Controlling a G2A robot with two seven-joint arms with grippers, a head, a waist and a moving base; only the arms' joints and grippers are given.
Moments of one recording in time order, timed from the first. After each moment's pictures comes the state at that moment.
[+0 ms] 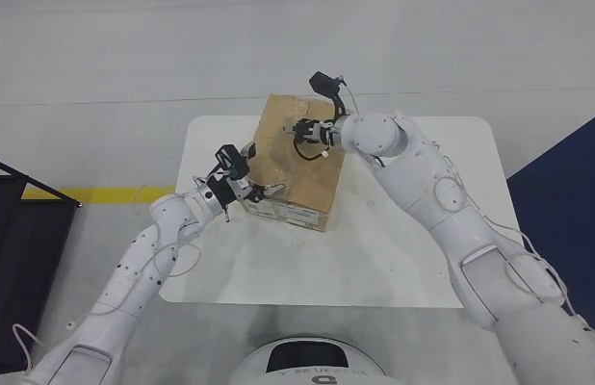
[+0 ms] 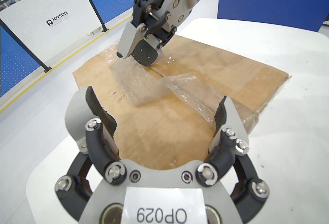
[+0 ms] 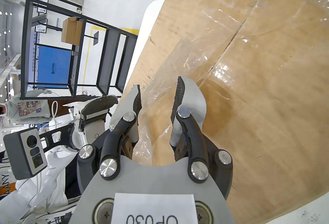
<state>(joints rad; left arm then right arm) 1.16 -1.14 -1.09 -1.31 1.45 -0.56 0.31 -0.57 -1.38 0.76 -0.94 -0.14 0.01 0.71</state>
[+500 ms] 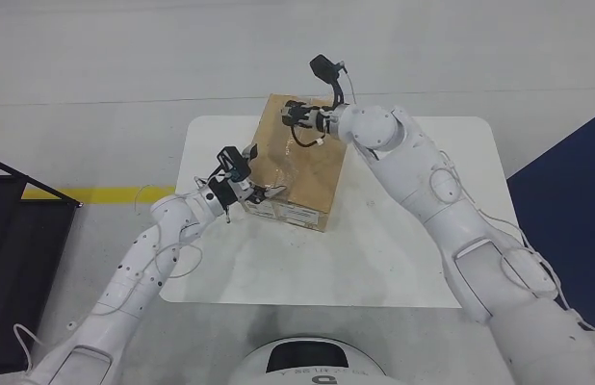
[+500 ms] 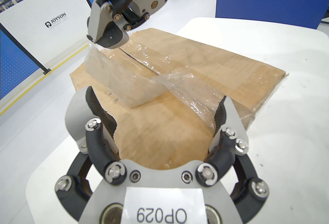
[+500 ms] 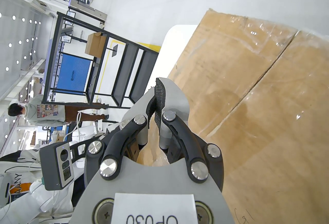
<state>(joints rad) 1.17 -1.14 -1.09 -1.31 1.47 -0.57 0.32 -0.54 -1.42 0.79 -0.86 -0.08 -0.09 0.58</state>
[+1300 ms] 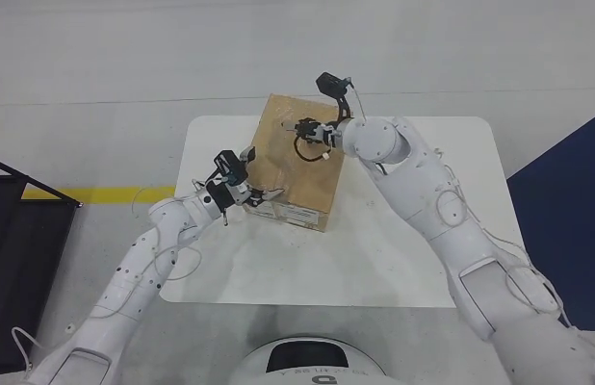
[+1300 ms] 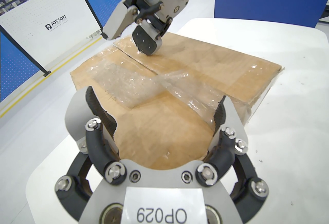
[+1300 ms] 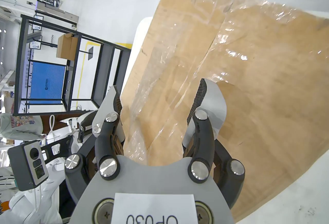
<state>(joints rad) 1.18 -1.14 -1.11 -1.30 1.49 -0.57 0.36 -0.66 -1.38 0.84 -1.05 -0.26 0.12 0.71</state>
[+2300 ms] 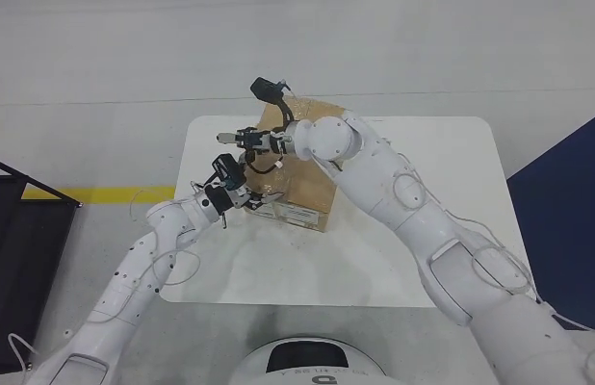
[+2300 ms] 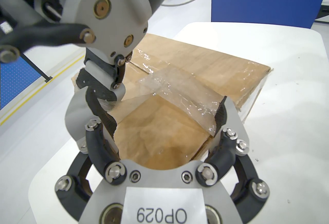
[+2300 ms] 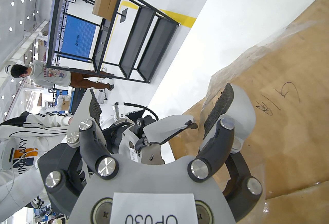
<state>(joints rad) 1.21 -1.13 -1.12 -1.34 1.51 -0.59 0.38 -0.53 -1.55 0.66 -0.88 -0.05 -0.05 0.72</state>
